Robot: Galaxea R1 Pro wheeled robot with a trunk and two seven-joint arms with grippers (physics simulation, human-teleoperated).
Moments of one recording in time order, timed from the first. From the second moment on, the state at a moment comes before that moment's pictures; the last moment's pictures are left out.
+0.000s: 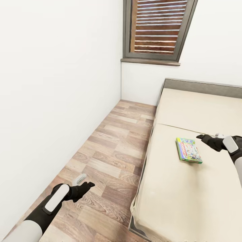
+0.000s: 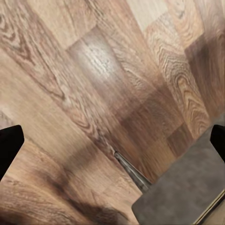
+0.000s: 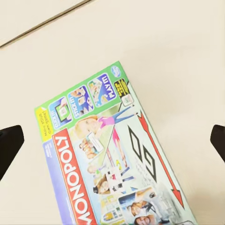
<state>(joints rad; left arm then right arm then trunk) -0.55 0.18 -0.29 -0.85 1.22 0.61 0.33 -1.20 -0.47 -0.32 -0.35 -0.35 0.61 0.06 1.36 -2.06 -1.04</state>
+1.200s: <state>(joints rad) -0.55 0.17 -0.21 -1.17 1.25 0.78 0.33 -1.21 -0.50 -0.31 -0.36 -0.34 0.61 0.21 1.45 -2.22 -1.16</state>
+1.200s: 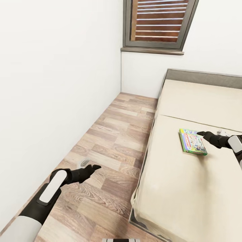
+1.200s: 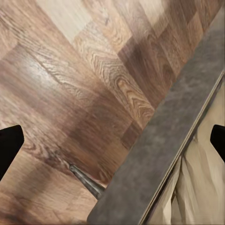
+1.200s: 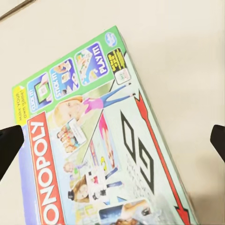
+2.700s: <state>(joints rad) -0.52 0.18 -0.18 -1.19 1.25 0.79 0.32 -1.20 -0.50 -0.30 -0.36 -0.34 0.62 0.37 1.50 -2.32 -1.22</state>
